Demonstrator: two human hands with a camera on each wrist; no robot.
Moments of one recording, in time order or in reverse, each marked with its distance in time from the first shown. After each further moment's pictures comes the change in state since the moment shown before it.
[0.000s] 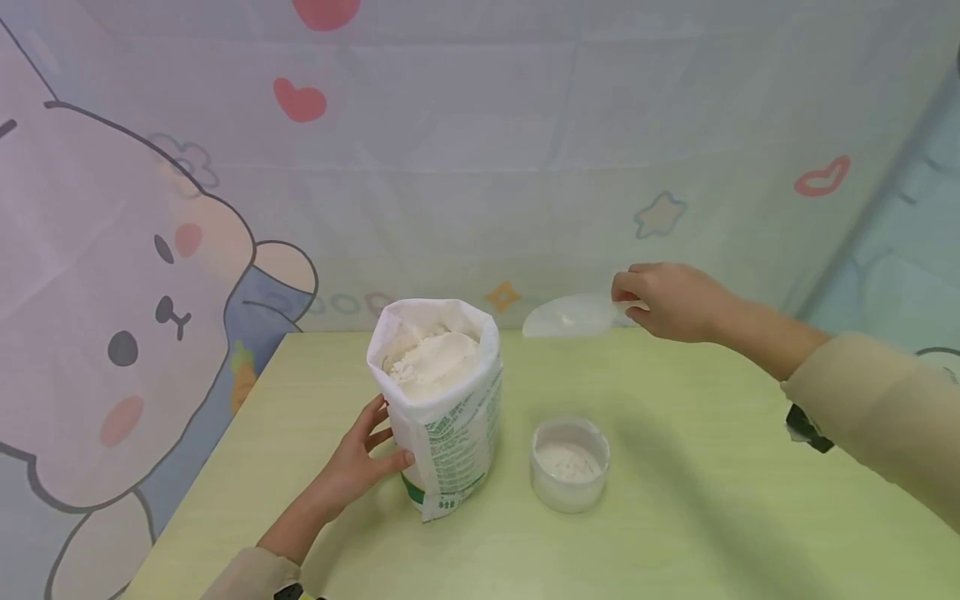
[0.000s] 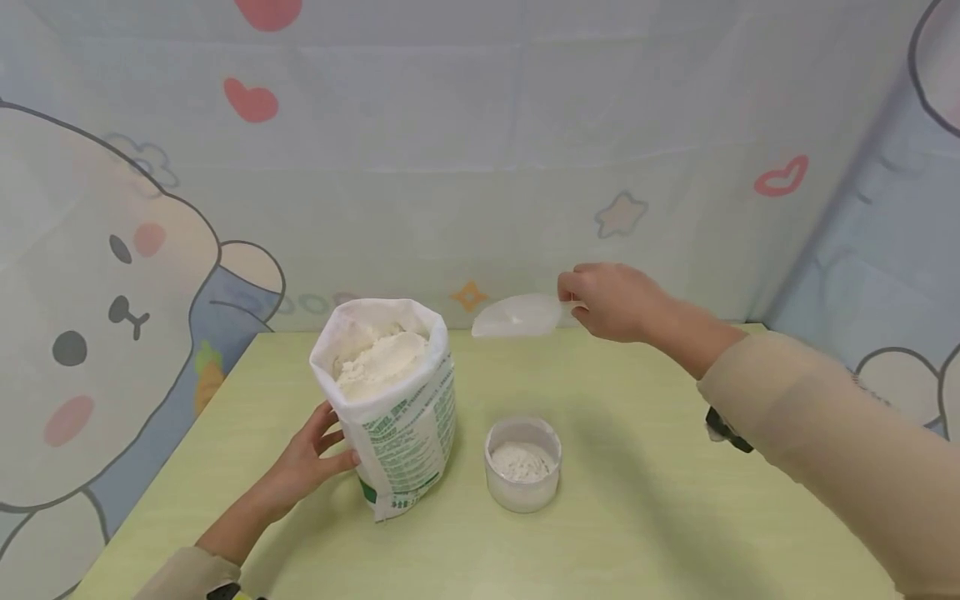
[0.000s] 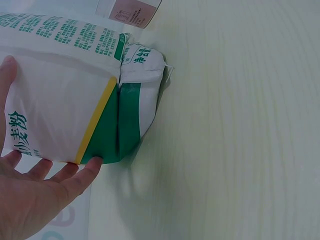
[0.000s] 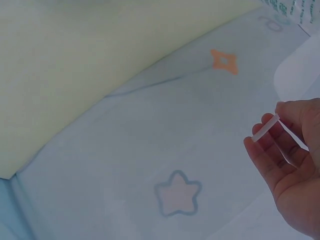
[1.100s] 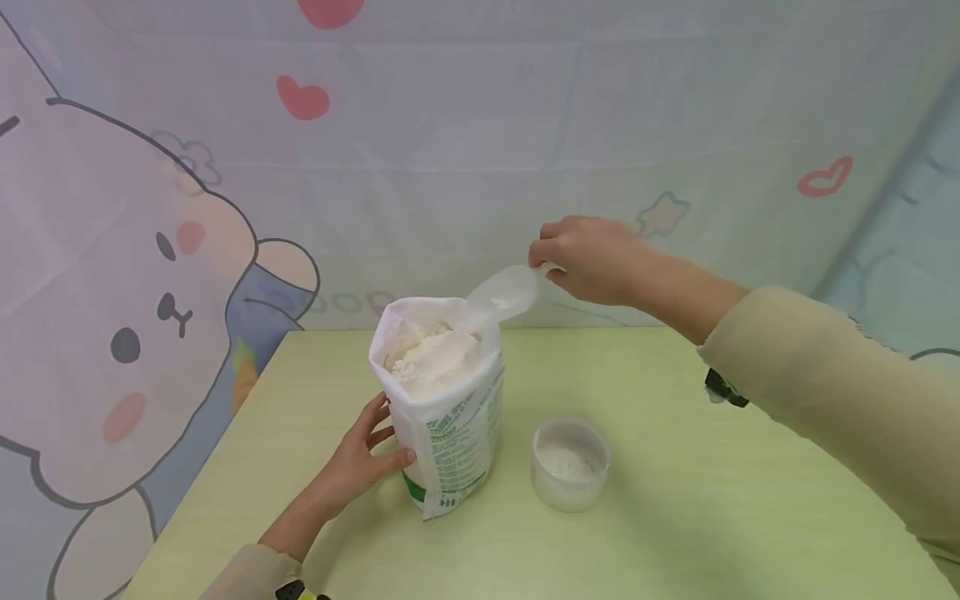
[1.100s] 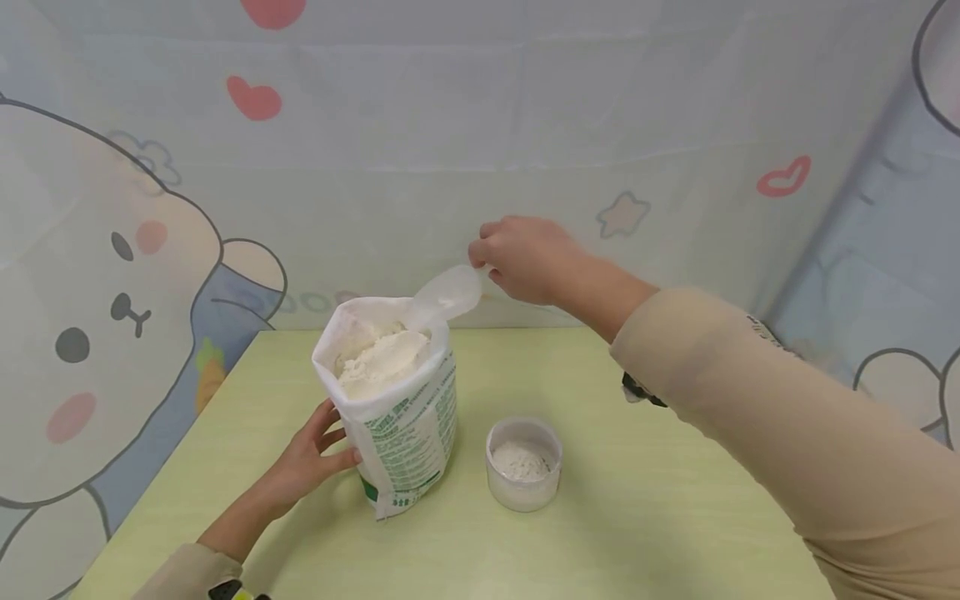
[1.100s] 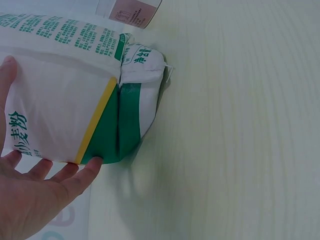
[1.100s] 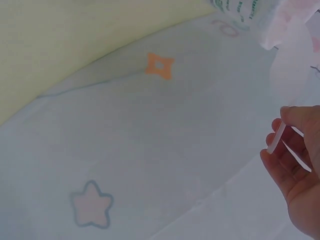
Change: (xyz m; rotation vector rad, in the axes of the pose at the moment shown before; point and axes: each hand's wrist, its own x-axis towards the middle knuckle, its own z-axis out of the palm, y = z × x) left_hand 0.007 -0.007 -0.001 0.001 0.022 -0.008; right_hand 0.069 -0.055 -0.031 -0.159 0.023 -0.096
